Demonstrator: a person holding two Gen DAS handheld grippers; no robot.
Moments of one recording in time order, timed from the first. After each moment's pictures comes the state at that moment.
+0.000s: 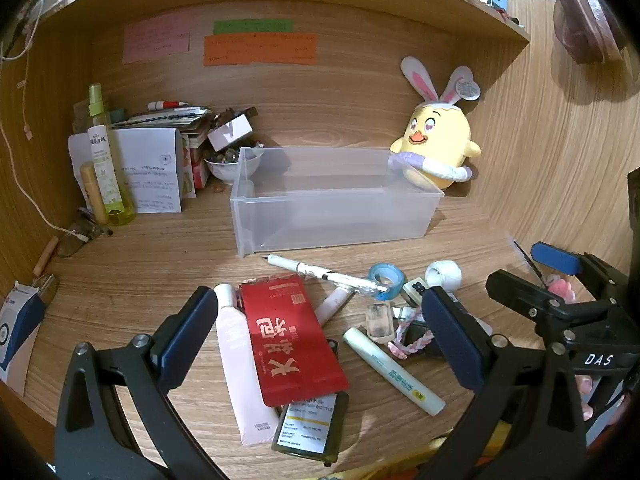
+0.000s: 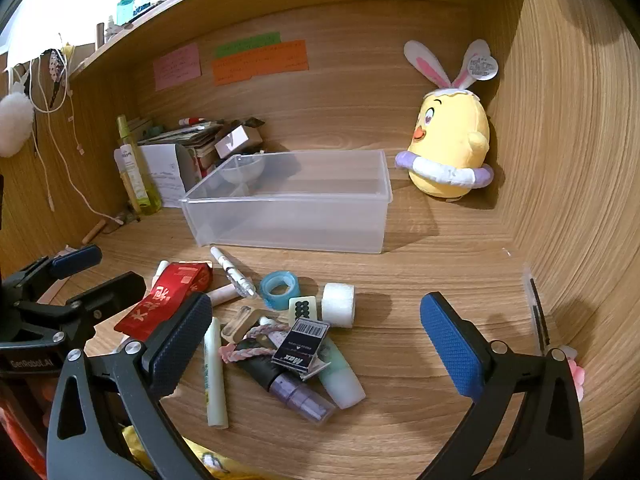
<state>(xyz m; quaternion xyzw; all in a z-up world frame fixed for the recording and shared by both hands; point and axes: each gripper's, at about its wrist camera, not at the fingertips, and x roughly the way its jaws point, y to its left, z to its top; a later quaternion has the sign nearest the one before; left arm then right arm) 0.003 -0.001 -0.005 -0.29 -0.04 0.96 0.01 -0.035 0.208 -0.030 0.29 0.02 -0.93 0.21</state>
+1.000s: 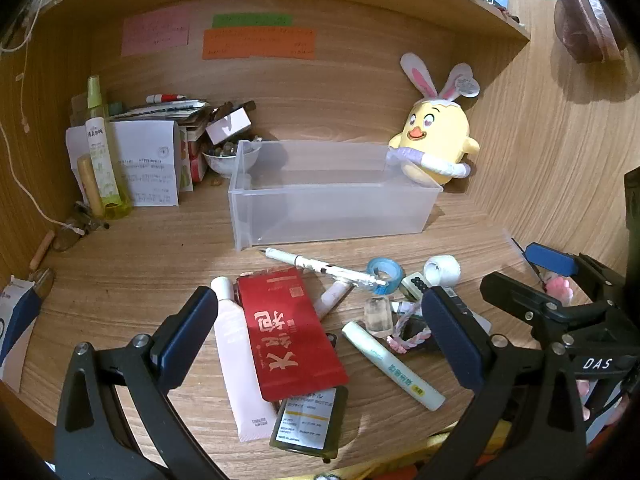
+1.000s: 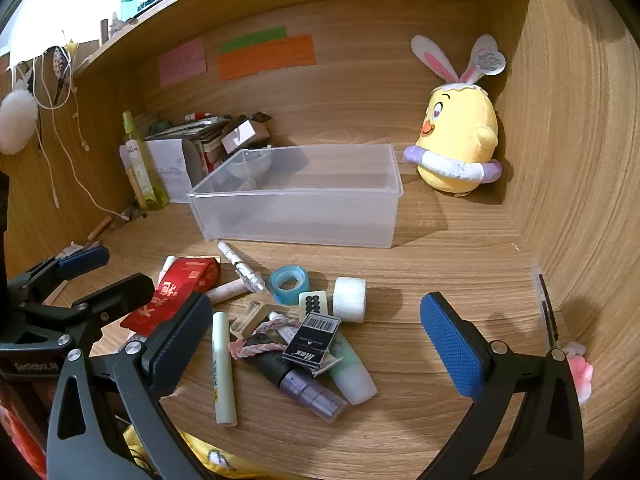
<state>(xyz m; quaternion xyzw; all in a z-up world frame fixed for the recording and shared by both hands) 0.003 -0.002 -0.008 -0.30 -0.05 0.95 0.02 -0.033 0.203 -0.033 0.30 0.02 -0.93 0.22</state>
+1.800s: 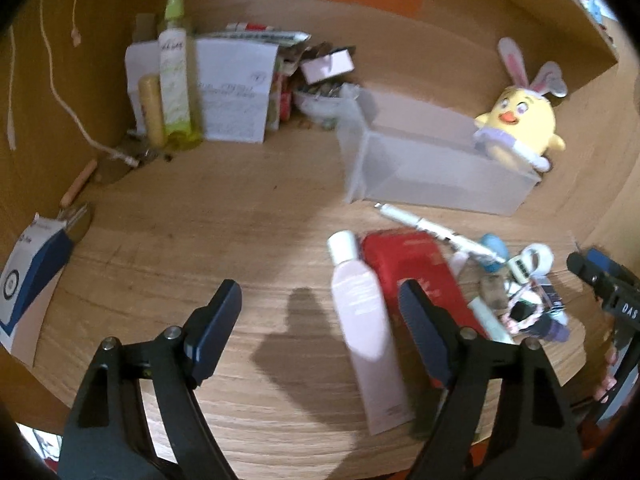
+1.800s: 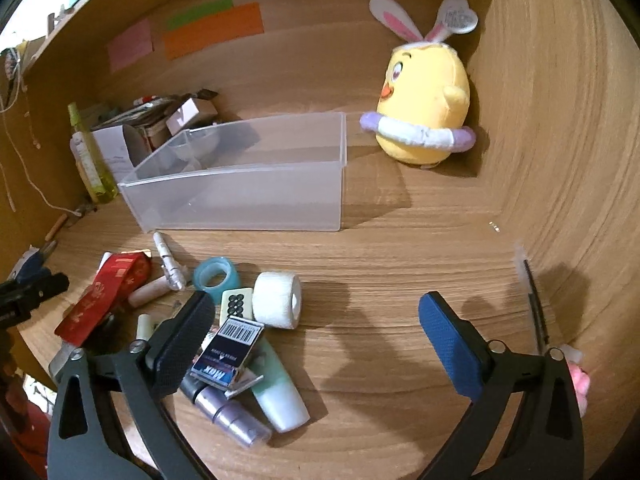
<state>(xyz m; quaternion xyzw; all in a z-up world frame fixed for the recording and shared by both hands) -0.010 -0.092 -0.049 -0.38 -0.10 0.92 -0.07 -0.087 0.226 -0.061 0.35 0.01 -0.92 0.17</state>
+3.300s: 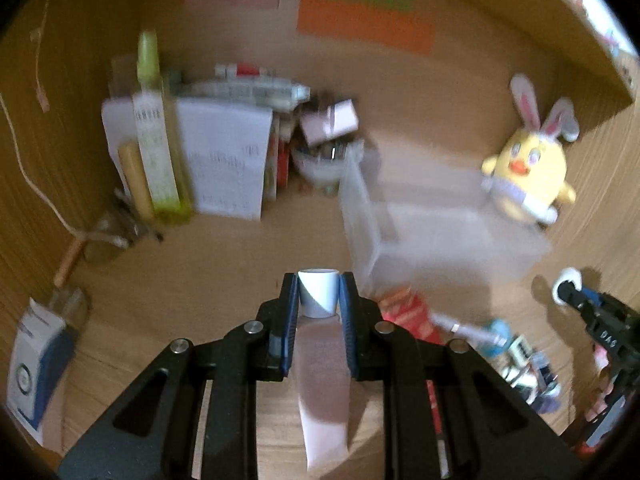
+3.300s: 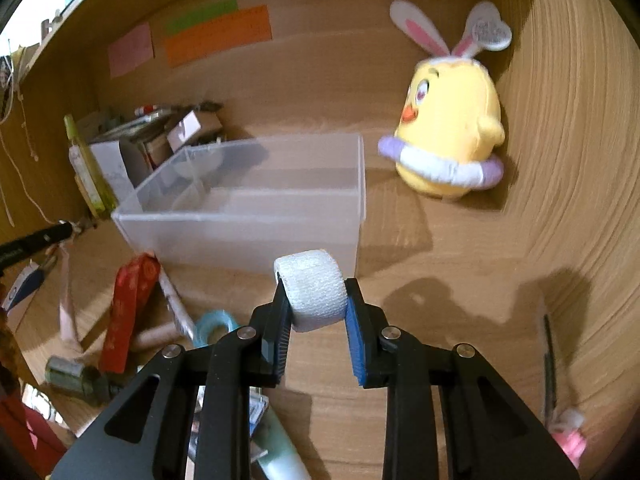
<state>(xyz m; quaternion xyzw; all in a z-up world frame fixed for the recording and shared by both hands) -0.073 -0.116 0.003 -0.33 -0.09 0.94 -0.06 -0.127 0.208 -0.038 0.34 0.02 -0.92 0.18</state>
